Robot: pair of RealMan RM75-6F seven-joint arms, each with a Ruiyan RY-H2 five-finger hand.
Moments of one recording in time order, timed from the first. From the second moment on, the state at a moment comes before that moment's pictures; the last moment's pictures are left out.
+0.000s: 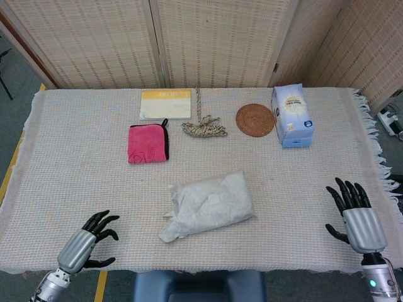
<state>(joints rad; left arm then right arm) -0.19 -1.38 0.12 -1.46 1.84 1.42 -0.22 0.08 -1.17 0.03 -1.62 -1.55 1.48 -0.20</state>
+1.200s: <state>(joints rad) -0.33 -1.97 0.03 -1.07 1.73 1.36 -0.13 0.10 -1.17 0.04 -1.61 -1.50 1.42 -0.19</state>
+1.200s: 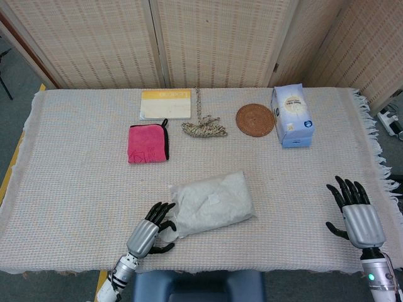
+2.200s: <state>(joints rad) -0.36 -2.06 0.06 -0.89 1.76 1.49 -0.18 0.14 -1.26 0.02 -1.50 -1.58 1.39 -0.15</state>
